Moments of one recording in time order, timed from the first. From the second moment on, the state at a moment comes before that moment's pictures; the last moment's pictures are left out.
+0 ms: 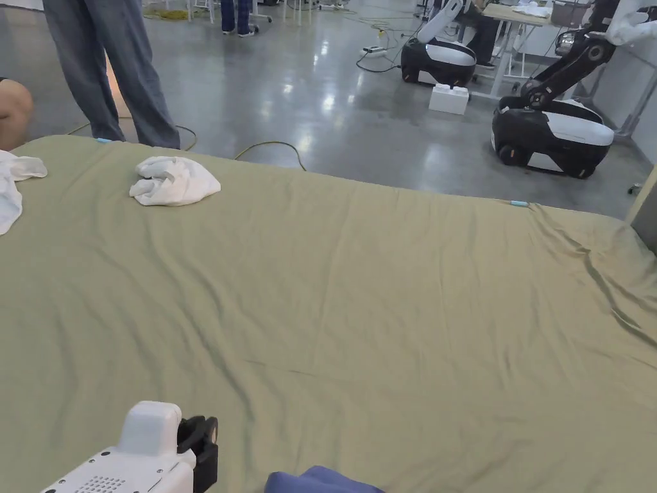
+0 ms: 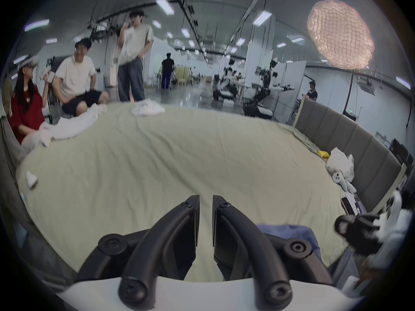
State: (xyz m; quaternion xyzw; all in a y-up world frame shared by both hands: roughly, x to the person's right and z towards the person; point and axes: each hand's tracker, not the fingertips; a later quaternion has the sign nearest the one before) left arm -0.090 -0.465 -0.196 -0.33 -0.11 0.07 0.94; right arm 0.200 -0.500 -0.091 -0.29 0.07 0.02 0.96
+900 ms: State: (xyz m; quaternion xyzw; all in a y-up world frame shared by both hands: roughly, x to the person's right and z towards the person) left arm -0.090 -0.587 -0.260 -0.54 -0.40 0.28 0.69; right arm 0.226 -0.573 -0.090 -0.33 0.04 0.03 0.94
